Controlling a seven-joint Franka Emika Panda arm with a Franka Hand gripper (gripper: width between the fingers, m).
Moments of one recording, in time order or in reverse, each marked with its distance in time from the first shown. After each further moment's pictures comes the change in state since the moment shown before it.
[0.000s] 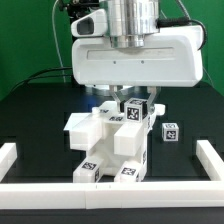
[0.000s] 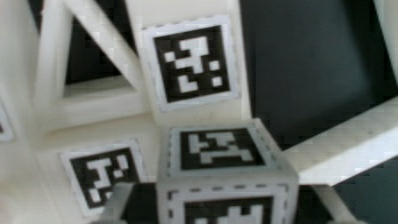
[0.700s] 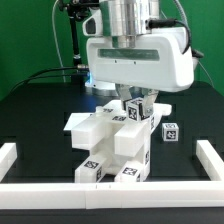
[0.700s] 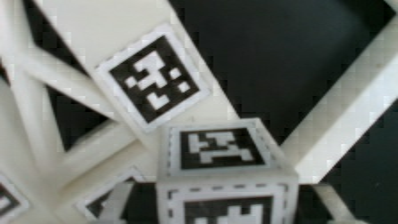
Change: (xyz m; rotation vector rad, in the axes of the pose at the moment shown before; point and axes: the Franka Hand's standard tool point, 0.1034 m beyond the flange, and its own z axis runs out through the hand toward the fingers) arm -0.001 -0.003 0.000 0.014 -0.009 0.454
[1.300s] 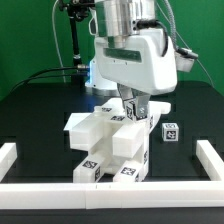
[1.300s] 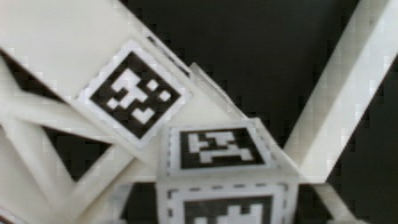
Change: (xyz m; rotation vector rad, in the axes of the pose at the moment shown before) arm 0.007 0.004 -0.001 -0.003 -0.015 0.225
